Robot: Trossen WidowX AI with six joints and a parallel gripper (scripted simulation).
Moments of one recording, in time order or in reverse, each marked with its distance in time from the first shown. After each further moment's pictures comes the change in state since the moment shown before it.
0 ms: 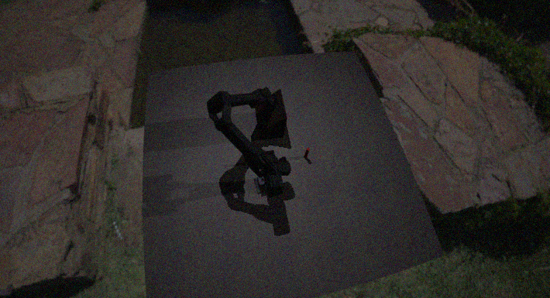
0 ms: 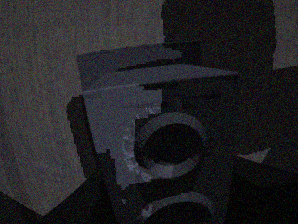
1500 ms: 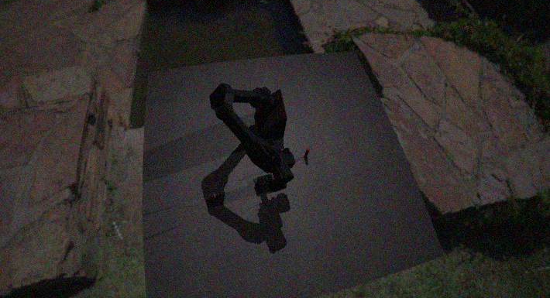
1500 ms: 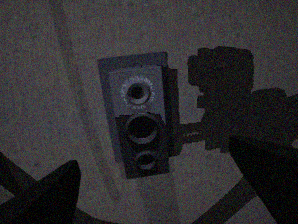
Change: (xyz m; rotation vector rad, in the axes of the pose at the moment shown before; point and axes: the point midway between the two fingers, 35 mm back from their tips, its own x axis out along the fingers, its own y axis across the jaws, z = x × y) arm -0.084 -0.005 0.004 -0.014 0.001 0.004
